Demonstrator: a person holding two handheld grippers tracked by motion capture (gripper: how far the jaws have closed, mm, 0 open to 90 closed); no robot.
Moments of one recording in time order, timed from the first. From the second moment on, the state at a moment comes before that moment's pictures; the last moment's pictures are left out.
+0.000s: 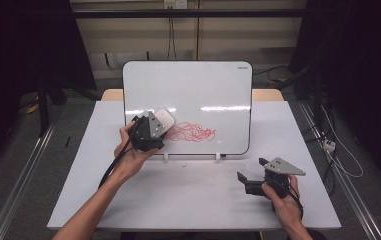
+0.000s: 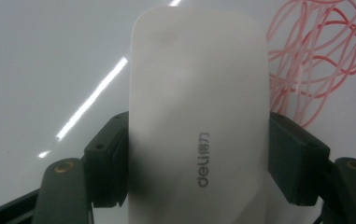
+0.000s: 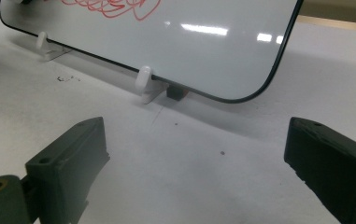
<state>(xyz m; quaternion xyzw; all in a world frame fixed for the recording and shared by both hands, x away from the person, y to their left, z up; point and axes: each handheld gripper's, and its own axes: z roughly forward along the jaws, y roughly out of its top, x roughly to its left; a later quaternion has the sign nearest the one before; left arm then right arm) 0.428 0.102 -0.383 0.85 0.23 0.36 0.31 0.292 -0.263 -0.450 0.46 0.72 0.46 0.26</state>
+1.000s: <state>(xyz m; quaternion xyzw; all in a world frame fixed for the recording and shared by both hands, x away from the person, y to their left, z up) 0.414 0.072 -0.397 0.86 0.20 0.36 0.30 0.295 -0.259 -0.452 0.46 0.72 0.45 0.25</state>
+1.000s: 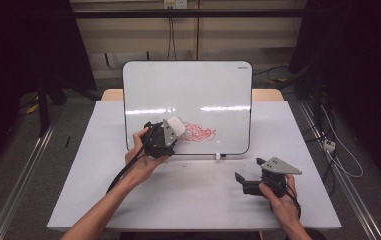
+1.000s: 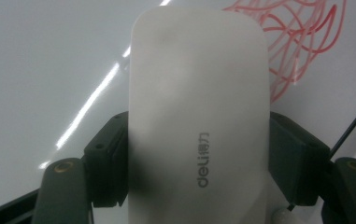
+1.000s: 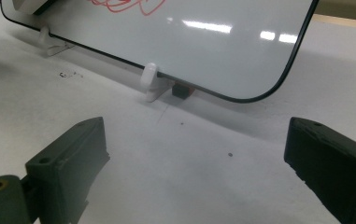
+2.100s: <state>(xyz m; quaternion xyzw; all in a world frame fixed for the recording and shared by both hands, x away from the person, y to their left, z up) 0.435 0.068 -0.373 0.85 0.22 0.36 0.31 0.294 -0.260 -0.451 0.45 0.72 0.45 0.25</state>
